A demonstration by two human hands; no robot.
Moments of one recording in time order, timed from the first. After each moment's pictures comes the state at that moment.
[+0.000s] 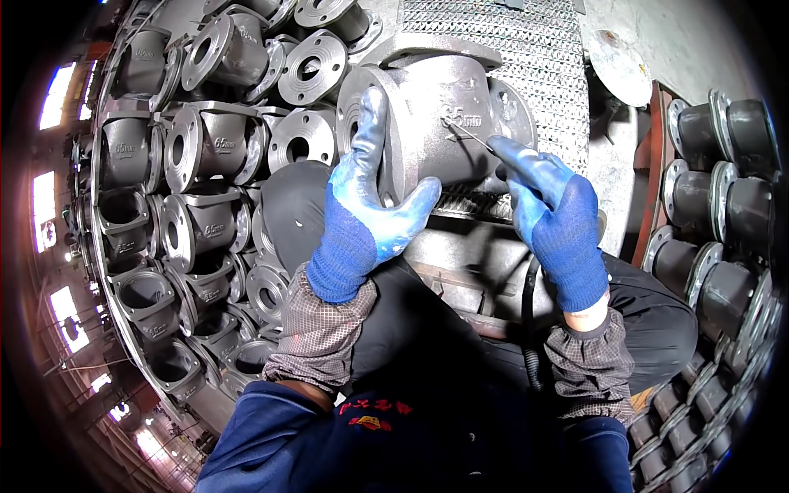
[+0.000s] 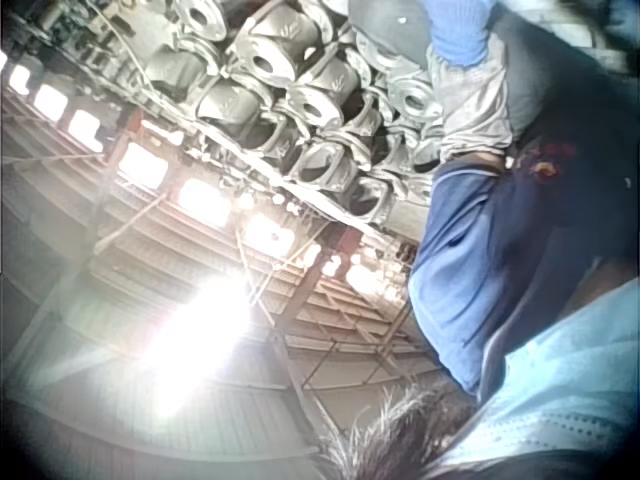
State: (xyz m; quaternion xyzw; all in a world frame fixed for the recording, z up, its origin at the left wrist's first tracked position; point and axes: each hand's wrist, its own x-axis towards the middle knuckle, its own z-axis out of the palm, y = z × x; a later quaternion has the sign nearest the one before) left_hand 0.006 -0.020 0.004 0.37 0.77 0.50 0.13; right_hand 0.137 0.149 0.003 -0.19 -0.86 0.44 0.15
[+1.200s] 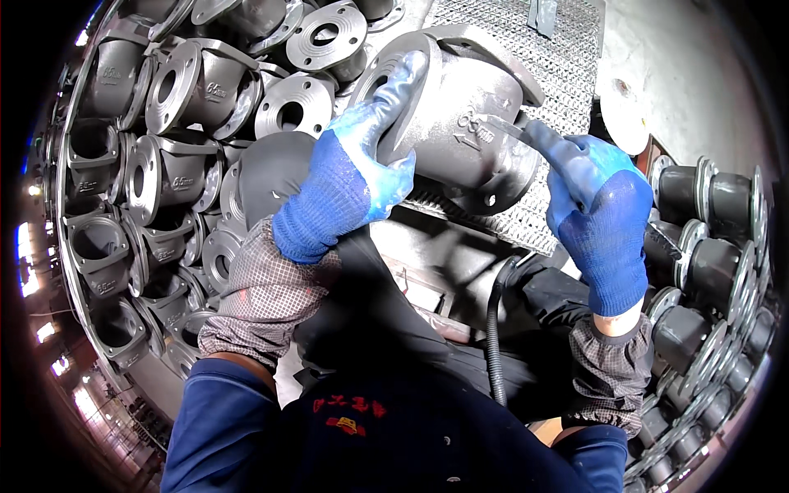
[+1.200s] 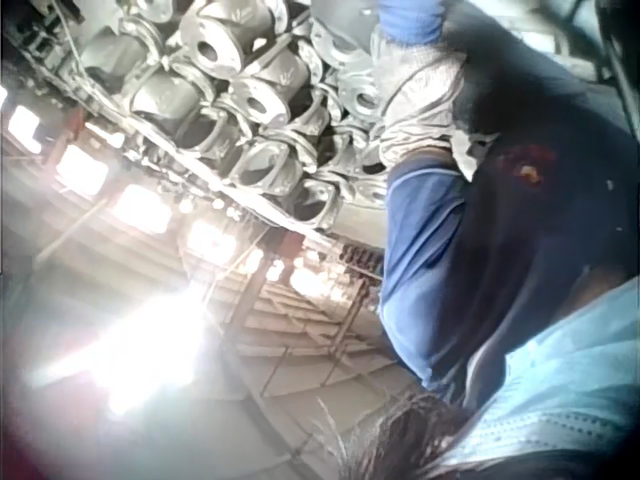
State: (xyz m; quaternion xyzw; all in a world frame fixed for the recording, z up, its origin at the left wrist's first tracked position) left_hand -0.023 -0.030 0.011 0.34 0.78 0.50 0.15; right_hand 0.109 0.181 0.063 0.00 -0.98 0.09 0.15
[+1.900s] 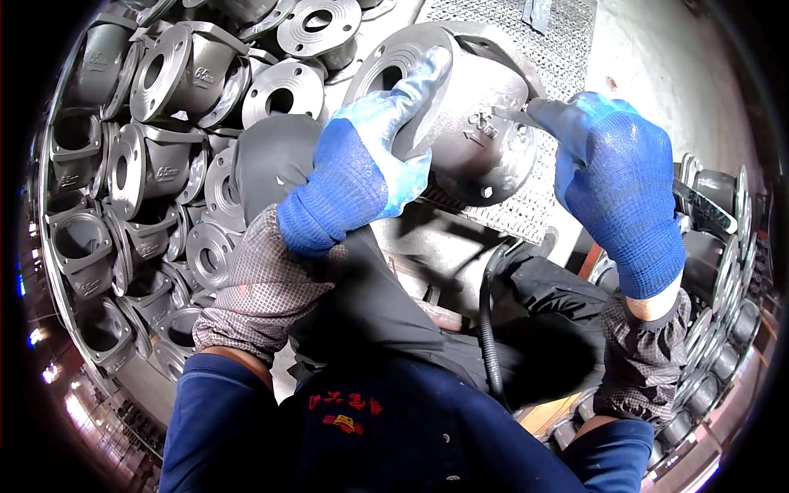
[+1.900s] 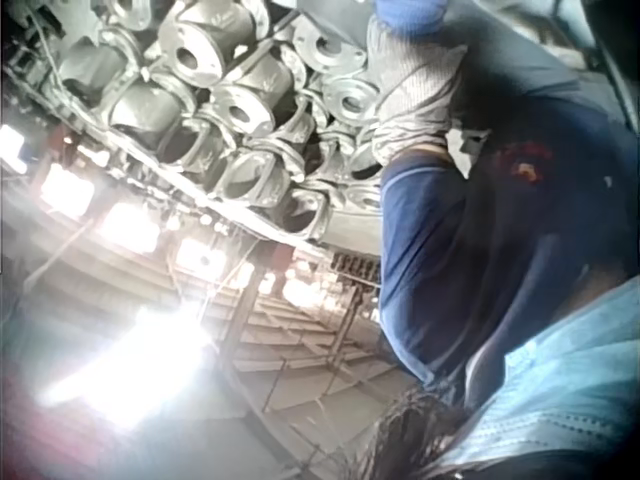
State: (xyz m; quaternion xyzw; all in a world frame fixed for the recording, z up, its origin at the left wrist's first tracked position) left_hand -0.021 -0.030 0.012 0.39 0.81 0.43 0.09; right_hand 0.080 0.175 0.102 0.05 -1.00 -0.03 0.06
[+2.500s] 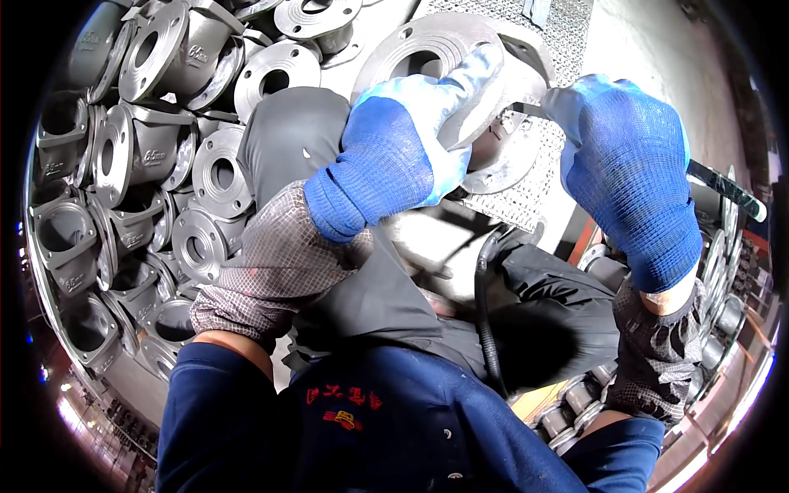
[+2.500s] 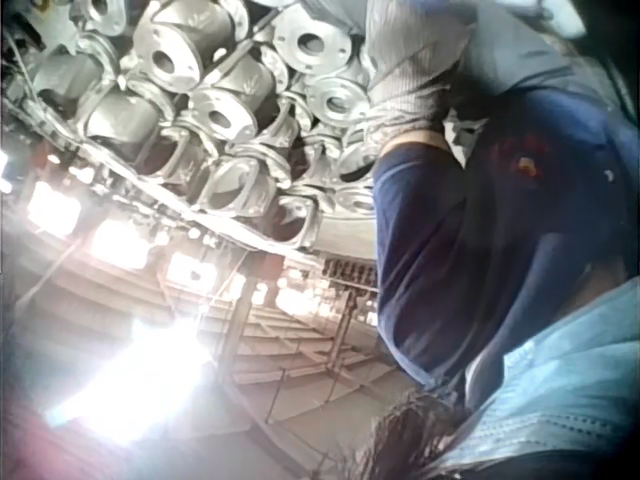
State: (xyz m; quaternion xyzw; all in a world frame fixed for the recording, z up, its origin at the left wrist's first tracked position) left_hand -0.011 -0.015 0.012 0.43 0.80 0.40 0.05; right_hand 0.068 0.145 0.136 0.05 -0.98 -0.16 -0.05
